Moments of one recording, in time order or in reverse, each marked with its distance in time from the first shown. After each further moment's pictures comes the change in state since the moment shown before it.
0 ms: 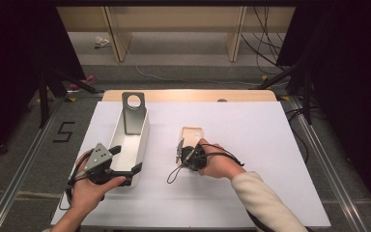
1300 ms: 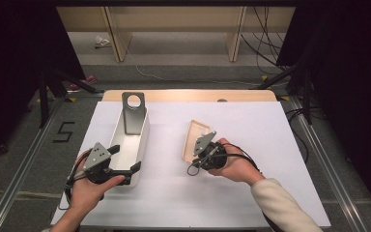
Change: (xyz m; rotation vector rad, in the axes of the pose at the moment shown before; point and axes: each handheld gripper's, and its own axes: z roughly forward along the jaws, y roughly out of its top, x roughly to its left) left arm 0.002 0.001 -0.001 -0.009 0.011 -0.005; right arm 0.004 -0.050 -0.038 -0.363 0.043 0.145
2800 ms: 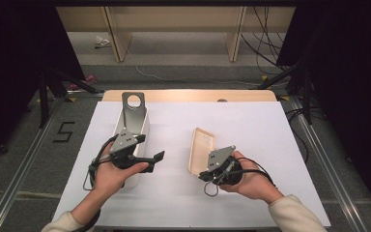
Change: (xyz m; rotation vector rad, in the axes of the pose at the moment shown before) left arm -0.034 0.049 0.052 0.039 -0.109 0.029; right arm 0.042 -0.023 -0.036 -0.096 0.031 -0.030
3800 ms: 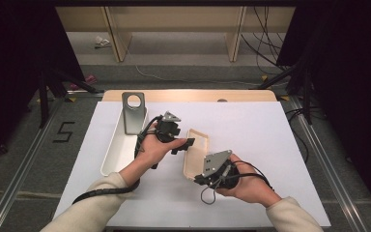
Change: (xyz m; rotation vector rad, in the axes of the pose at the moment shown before) left arm -0.008 0.033 0.110 0.266 -0.037 -0.108; right arm 0.013 0.012 0.001 -0.022 0.007 -0.046
